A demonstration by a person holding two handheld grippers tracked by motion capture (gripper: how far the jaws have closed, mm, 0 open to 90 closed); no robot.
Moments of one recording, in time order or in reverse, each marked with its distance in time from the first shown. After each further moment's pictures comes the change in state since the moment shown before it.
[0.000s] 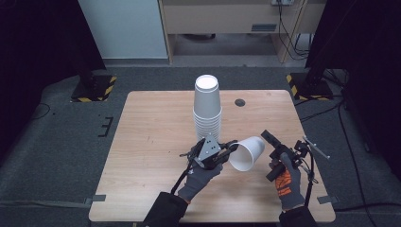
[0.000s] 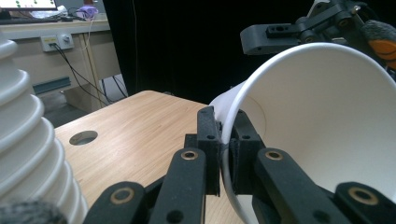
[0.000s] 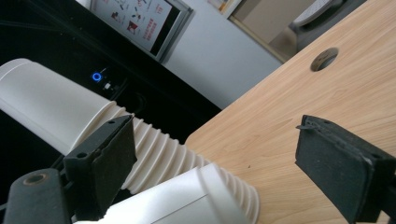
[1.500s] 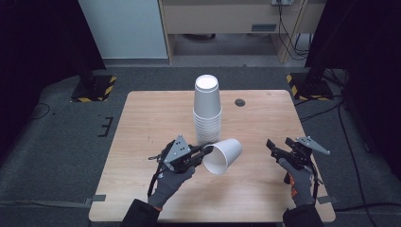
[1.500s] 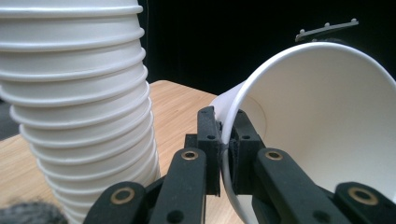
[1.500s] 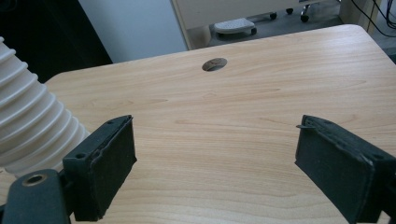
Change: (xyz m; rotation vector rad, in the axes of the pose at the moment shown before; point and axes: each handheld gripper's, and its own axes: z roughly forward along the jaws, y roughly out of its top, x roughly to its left) left arm 0.023 0.010 -0.082 0.032 0.020 -0.055; right arm -0.022 0.007 -0.005 0.136 -0.370 -0.579
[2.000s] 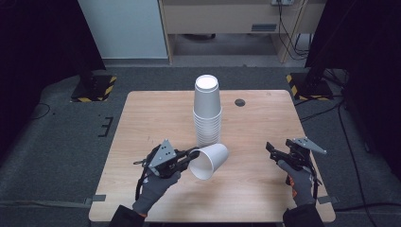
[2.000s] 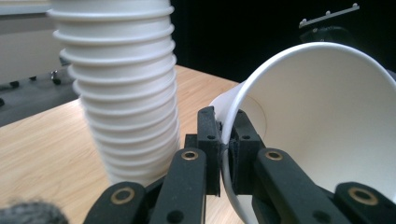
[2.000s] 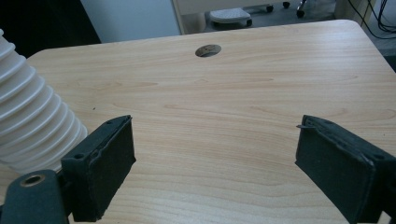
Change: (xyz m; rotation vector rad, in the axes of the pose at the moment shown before) left arm 0.011 -0.010 -0.042 0.055 0.041 -0.001; right arm -0.001 -0.005 0.003 0.051 -0.023 -0.068
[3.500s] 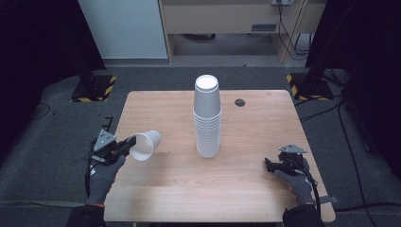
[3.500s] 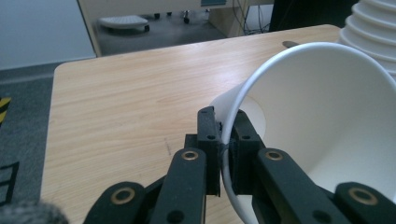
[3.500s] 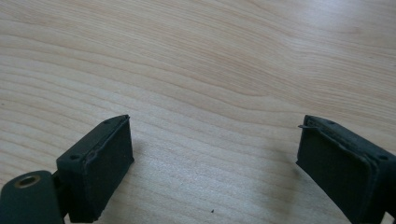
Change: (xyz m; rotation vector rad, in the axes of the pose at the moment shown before) left arm 0.114 -0.027 -0.104 0.190 0.470 -0.227; right arm -0.014 -0.042 0.030 0.315 -0.100 -0.257
